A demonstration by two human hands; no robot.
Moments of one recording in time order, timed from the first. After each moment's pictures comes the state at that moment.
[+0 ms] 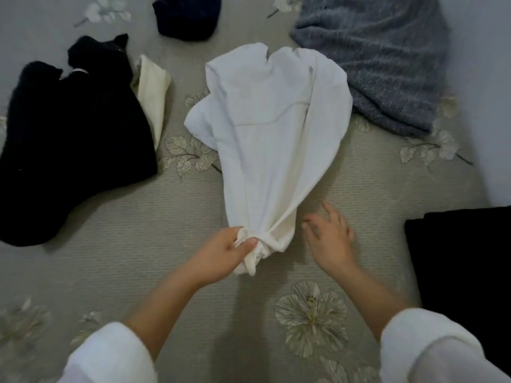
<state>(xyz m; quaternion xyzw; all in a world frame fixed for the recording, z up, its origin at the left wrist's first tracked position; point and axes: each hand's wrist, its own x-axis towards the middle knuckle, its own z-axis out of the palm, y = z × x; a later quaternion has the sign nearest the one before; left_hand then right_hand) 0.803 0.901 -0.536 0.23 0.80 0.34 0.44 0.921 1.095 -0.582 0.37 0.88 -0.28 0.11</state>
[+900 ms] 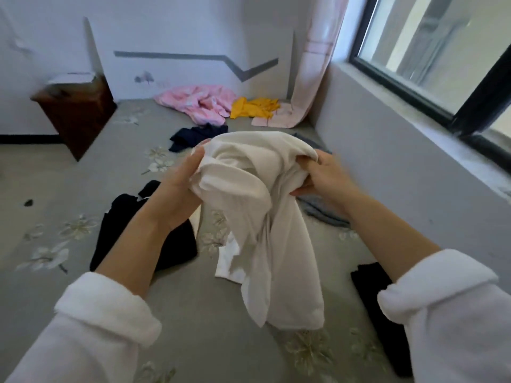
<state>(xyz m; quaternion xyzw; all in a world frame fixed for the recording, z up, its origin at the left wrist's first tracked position) 0.744 0.797 -0.172 0.28 0.48 0.74 0.37 0.880 1.009 -0.150 0.26 0.73 -0.61 -0.19</state>
